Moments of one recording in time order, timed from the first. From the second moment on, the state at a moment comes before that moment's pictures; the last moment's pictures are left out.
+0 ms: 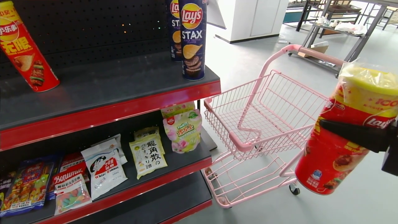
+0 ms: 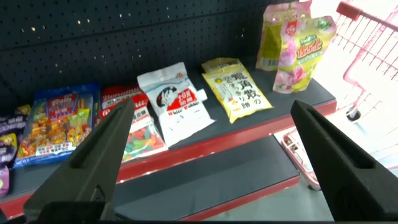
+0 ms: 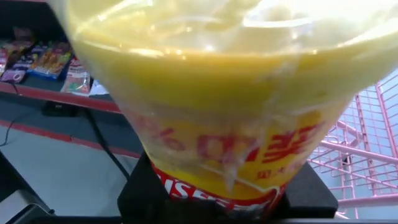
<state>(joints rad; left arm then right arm) 0.01 0.00 0.00 0.00 0.05 0.00 0.45 1.07 -0.71 -0.18 0.19 -0.06</state>
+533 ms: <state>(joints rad) 0.01 0.00 0.00 0.00 0.05 0.00 0.49 1.16 -0.77 -0.19 0.20 -0.06</state>
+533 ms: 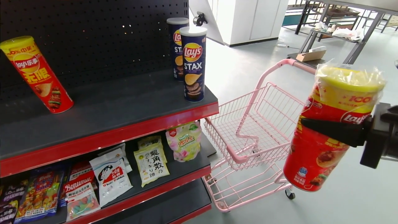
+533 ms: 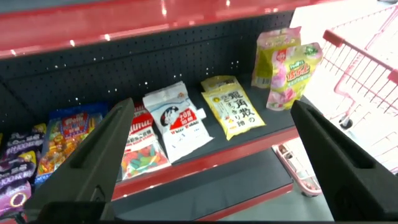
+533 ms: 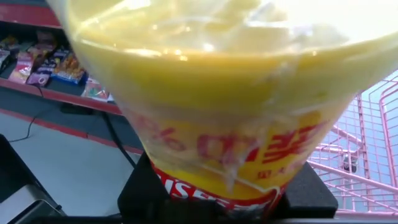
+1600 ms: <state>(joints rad) 0.01 0.00 0.00 0.00 0.05 0.00 0.51 1.21 -0.77 -0.18 0.19 -0.06</state>
